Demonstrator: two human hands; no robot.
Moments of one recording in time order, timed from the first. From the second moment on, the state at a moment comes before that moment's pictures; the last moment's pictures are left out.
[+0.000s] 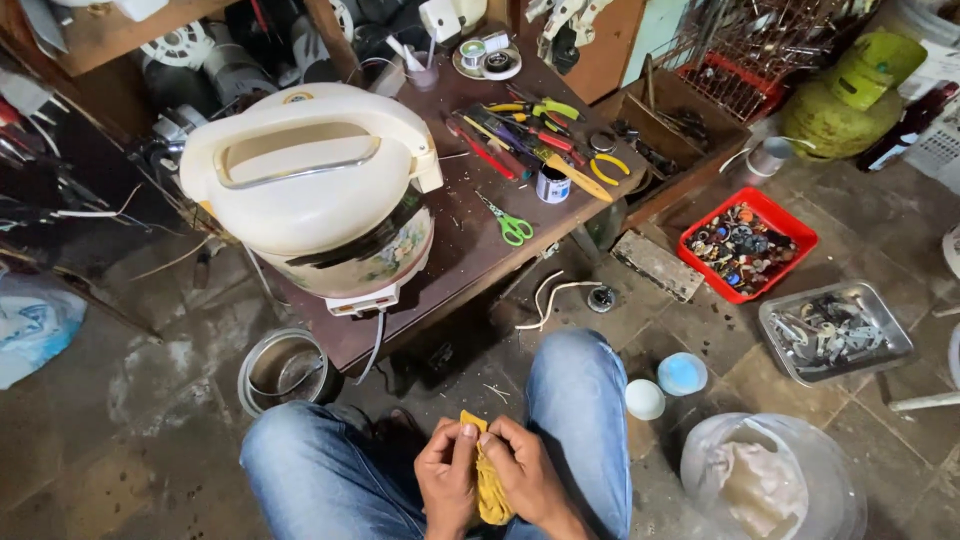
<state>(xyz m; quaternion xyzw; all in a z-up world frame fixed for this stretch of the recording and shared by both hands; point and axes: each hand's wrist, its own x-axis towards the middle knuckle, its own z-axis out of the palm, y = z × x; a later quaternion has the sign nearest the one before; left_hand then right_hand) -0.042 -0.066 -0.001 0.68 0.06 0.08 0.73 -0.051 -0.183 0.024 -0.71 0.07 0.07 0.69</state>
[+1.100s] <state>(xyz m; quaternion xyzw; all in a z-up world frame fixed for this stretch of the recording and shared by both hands) 0.016 0.072 0.087 0.79 -0.04 0.26 0.56 -0.114 -0.388 -0.113 -0.92 0.35 -0.04 0.15</state>
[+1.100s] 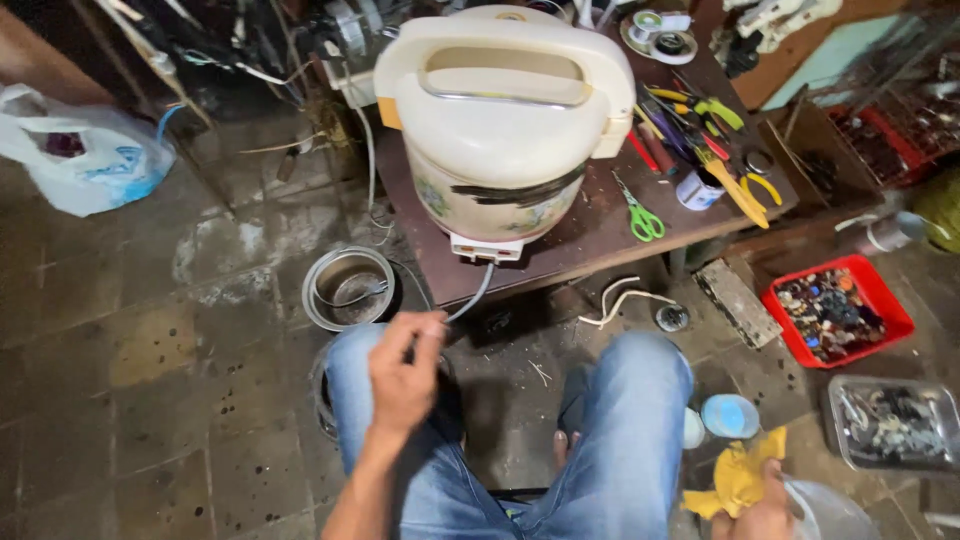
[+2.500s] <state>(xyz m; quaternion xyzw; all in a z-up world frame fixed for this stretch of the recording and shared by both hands) 0.038 0.065 0.069 0.86 -0.09 0.37 0.34 0.482 -0.226 0.040 -0.96 0.07 -0.11 0.26</state>
